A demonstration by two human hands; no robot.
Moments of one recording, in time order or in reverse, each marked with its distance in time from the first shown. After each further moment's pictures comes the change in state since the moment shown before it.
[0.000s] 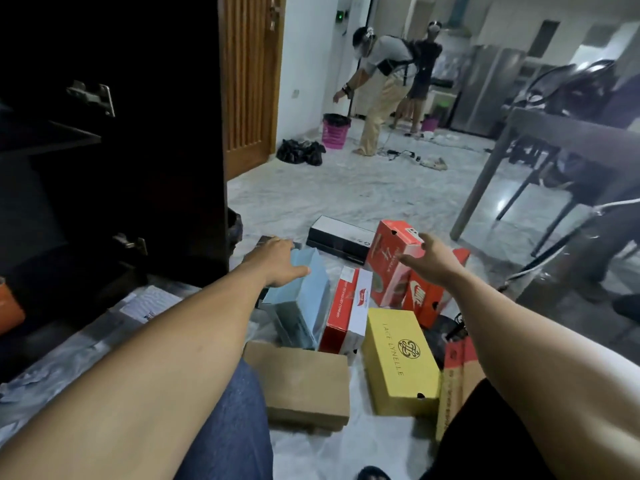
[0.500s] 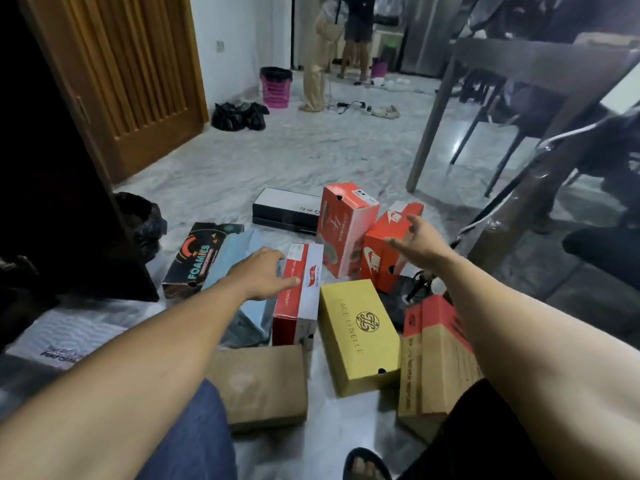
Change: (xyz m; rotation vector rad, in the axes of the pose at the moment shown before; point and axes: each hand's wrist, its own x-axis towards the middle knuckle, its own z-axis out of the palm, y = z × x) left_hand 0.075 0.081 0.099 0.036 -0.199 0.137; right_hand 0.046 0.117 -0.021 0.084 0.027 0.161
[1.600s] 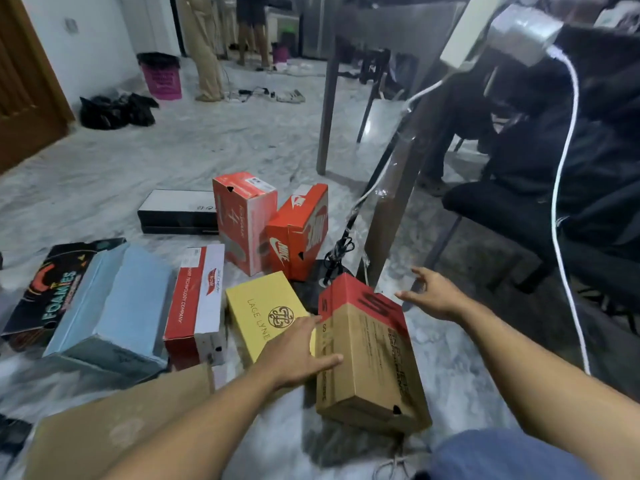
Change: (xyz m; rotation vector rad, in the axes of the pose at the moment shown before) left_hand -0.014 0.178 0.191 -0.166 -0.261 0.371; right_hand -0.074 0.237 -0.063 -0.100 -0.056 0.317
